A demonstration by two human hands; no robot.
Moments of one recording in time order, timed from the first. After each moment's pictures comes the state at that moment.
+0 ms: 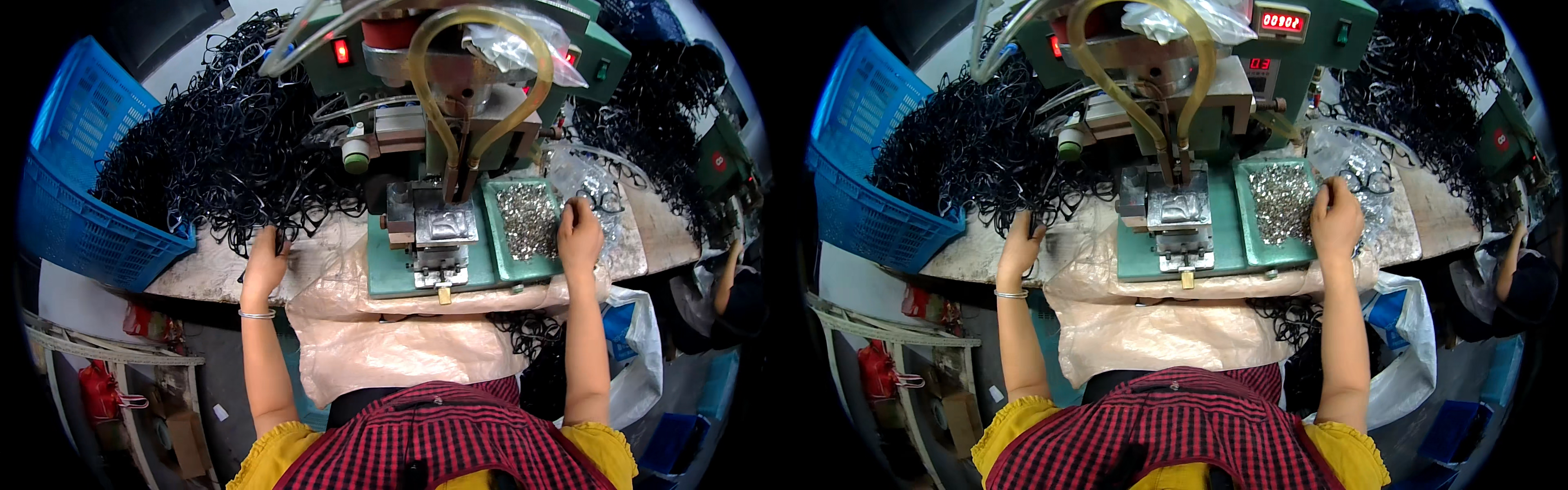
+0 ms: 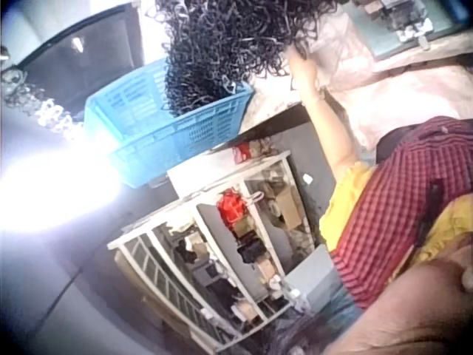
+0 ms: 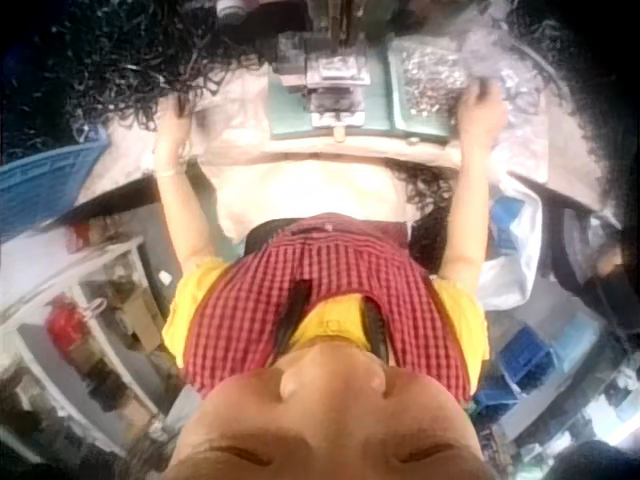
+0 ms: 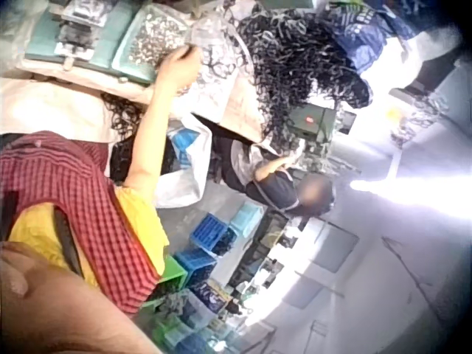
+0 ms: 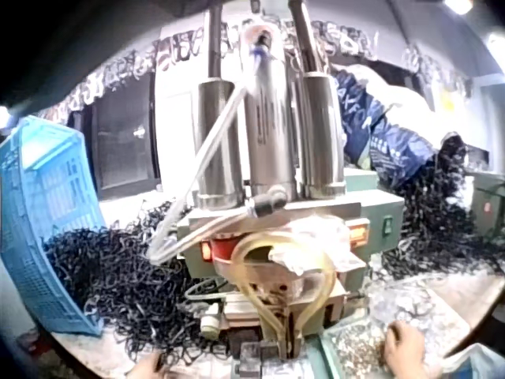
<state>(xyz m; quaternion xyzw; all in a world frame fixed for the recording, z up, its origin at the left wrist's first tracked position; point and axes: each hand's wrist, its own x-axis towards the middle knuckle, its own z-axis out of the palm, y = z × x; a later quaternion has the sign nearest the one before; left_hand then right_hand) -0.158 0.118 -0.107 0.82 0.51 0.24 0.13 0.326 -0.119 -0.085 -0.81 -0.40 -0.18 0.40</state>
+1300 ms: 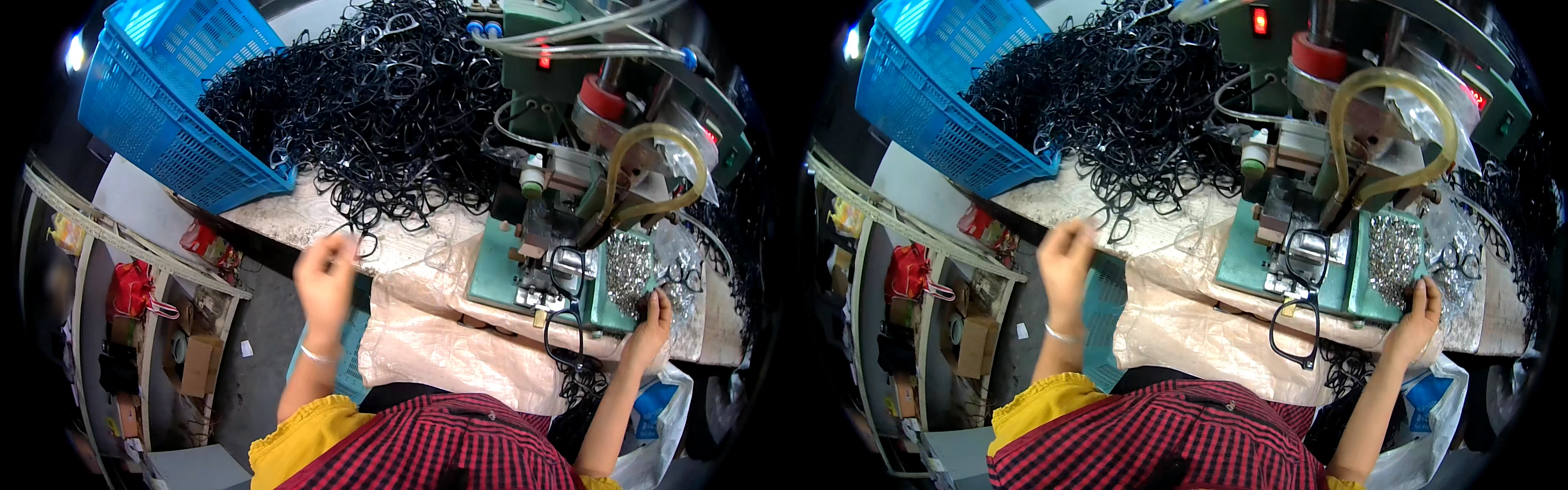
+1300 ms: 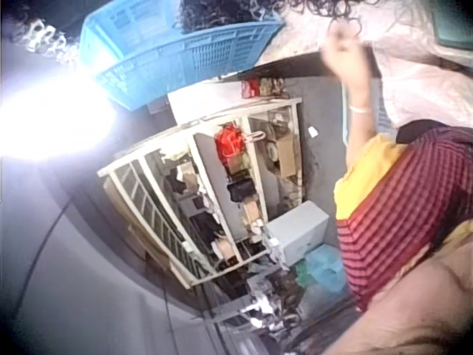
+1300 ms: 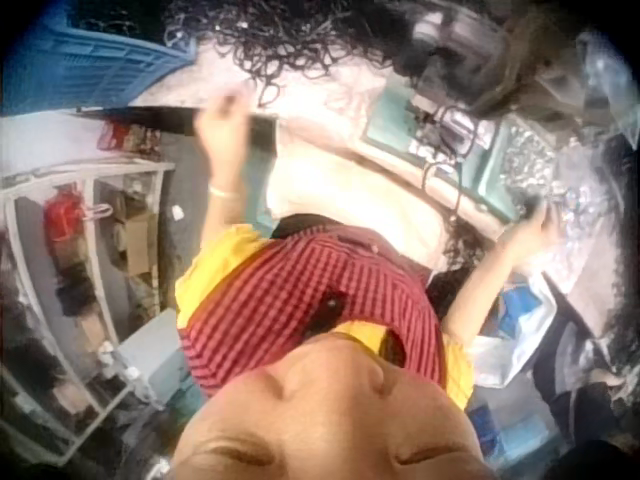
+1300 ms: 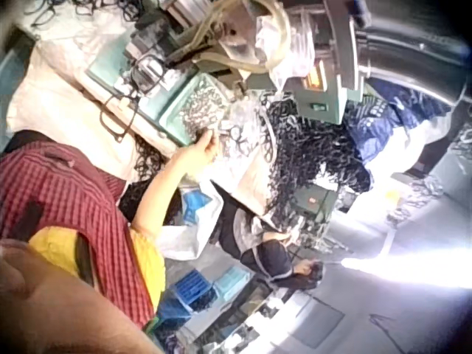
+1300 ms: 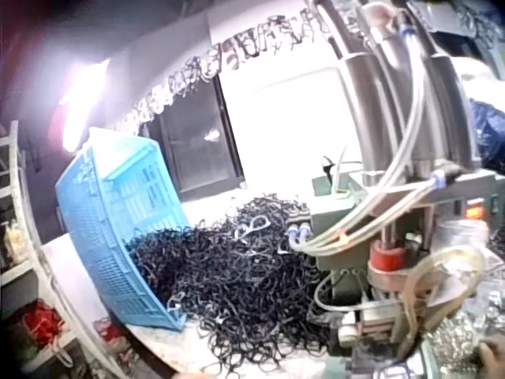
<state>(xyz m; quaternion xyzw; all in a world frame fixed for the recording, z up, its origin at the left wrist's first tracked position) -0.172 -0.010 -0.037 0.57 0.57 0.54 0.26 0.317 -0.151 -0.149 -0.60 -0.23 0.12 0.76</state>
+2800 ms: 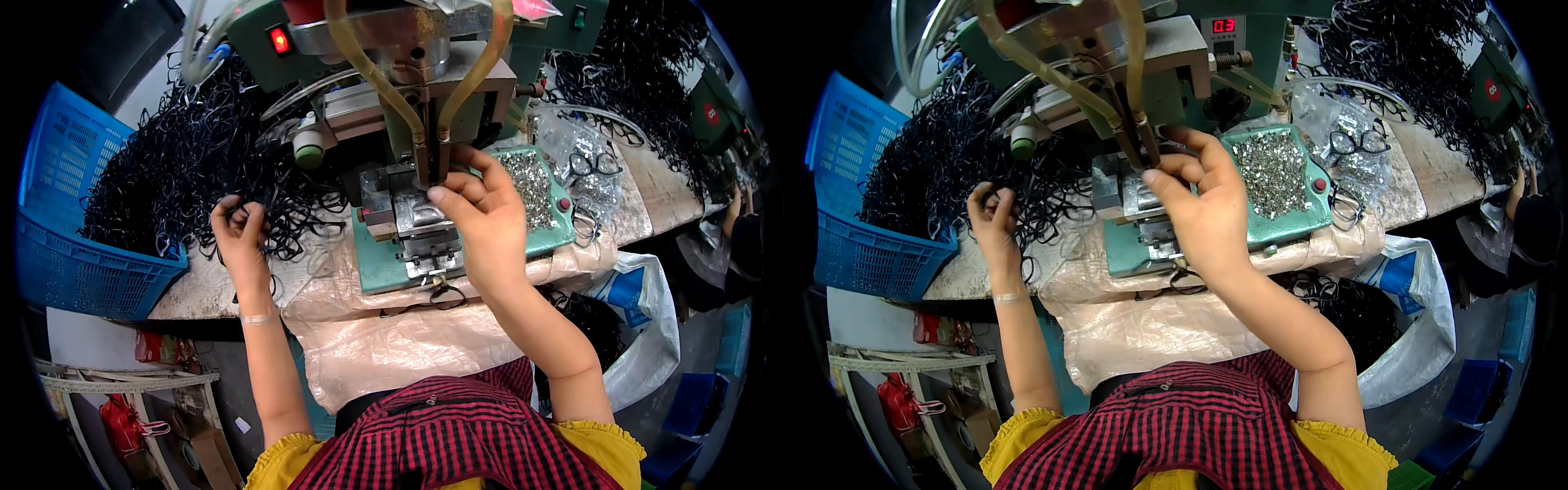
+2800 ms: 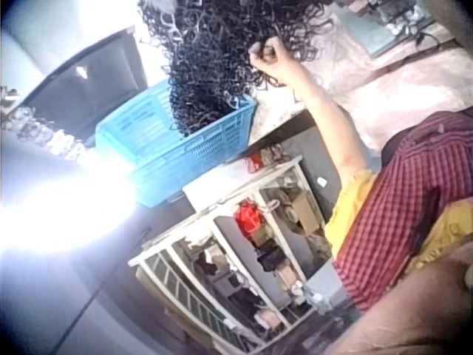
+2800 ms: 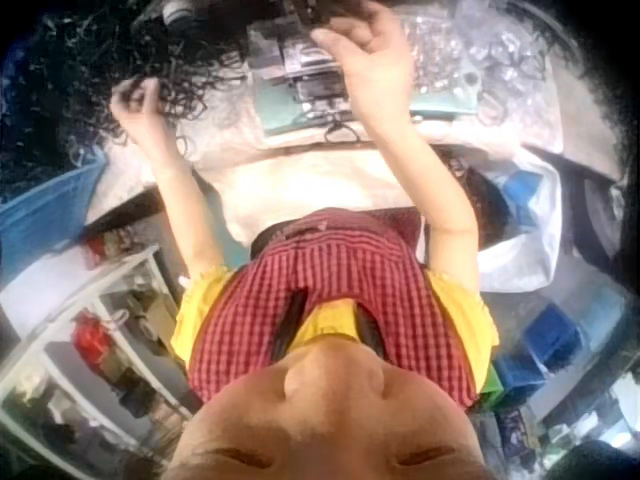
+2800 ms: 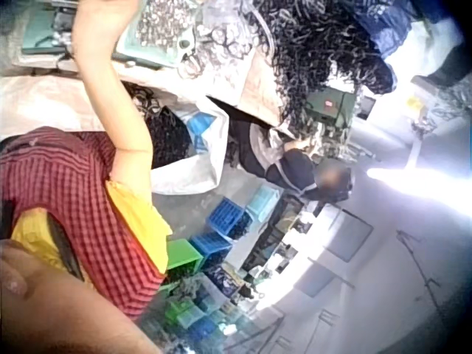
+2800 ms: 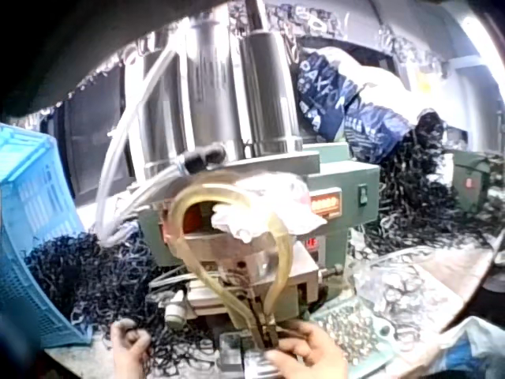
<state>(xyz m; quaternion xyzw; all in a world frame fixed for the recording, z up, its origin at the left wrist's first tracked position) -0.093 0.105 -0.057 0.57 0.36 0.60 0.43 0.162 -0.073 -0.009 -0.45 -0.31 0.34 0.76</state>
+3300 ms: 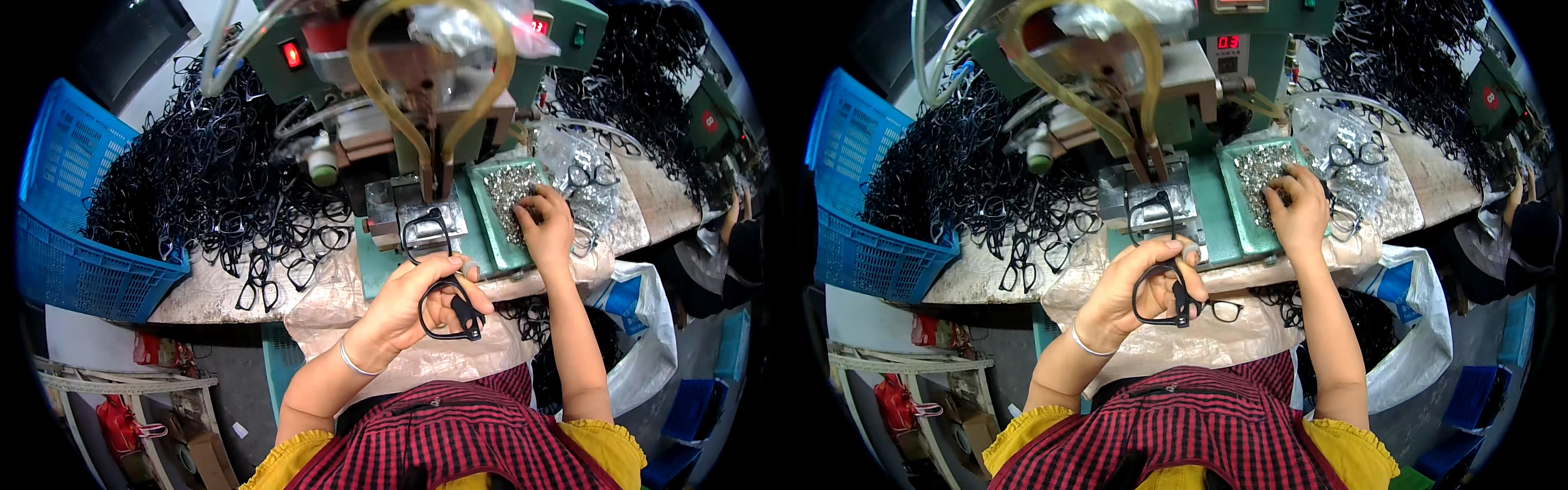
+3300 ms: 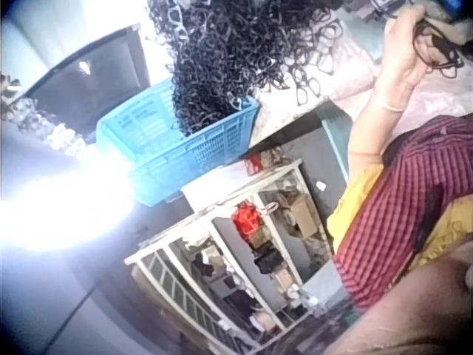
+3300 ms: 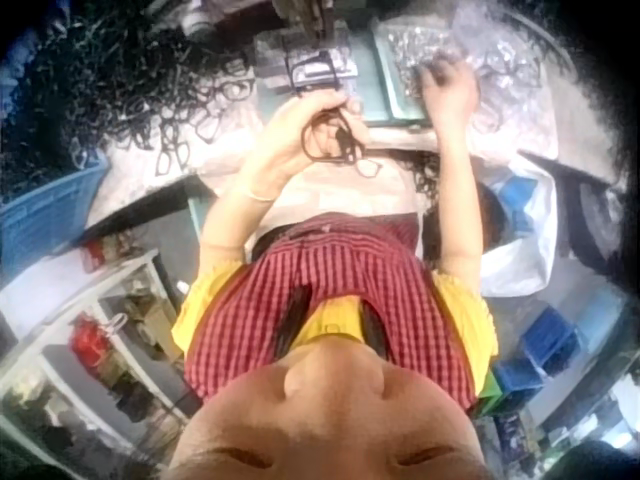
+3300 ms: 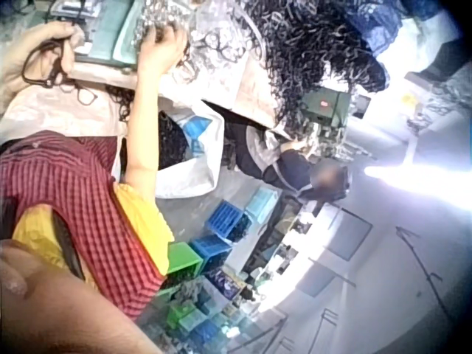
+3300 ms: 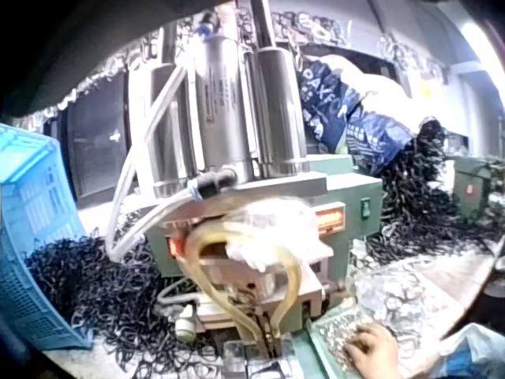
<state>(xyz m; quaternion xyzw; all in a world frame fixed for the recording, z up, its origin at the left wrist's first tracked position) 0.033 -0.034 -0.013 0.29 0.20 0.10 0.93 0.286 -0.108 -0.106 -0.79 -0.45 -0.14 0.39</state>
